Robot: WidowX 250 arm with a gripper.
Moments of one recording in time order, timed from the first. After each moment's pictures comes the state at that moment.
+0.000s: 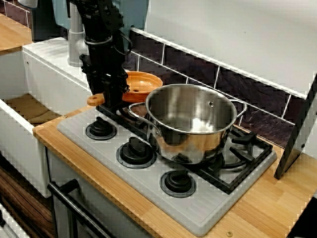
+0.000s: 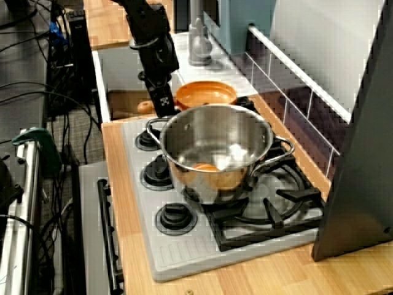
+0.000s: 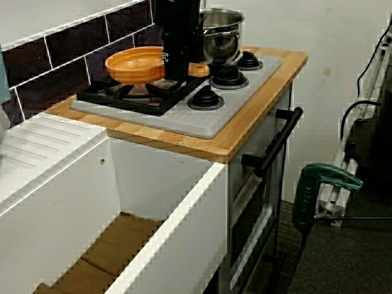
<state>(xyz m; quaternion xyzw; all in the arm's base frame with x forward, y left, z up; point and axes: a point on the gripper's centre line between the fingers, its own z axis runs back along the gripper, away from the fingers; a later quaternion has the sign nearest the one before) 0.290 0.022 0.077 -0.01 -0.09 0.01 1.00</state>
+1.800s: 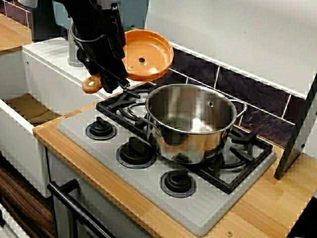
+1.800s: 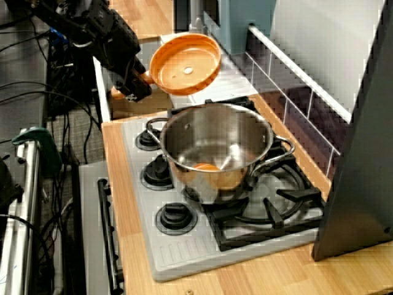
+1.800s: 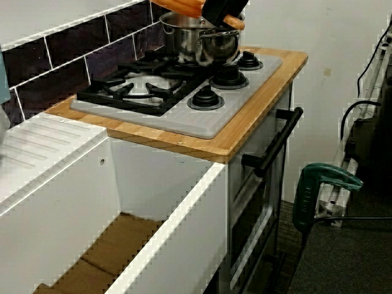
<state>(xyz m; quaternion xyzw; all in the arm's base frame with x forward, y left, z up) 0.254 -0.019 0.134 0.15 -0.26 -0.03 0.96</state>
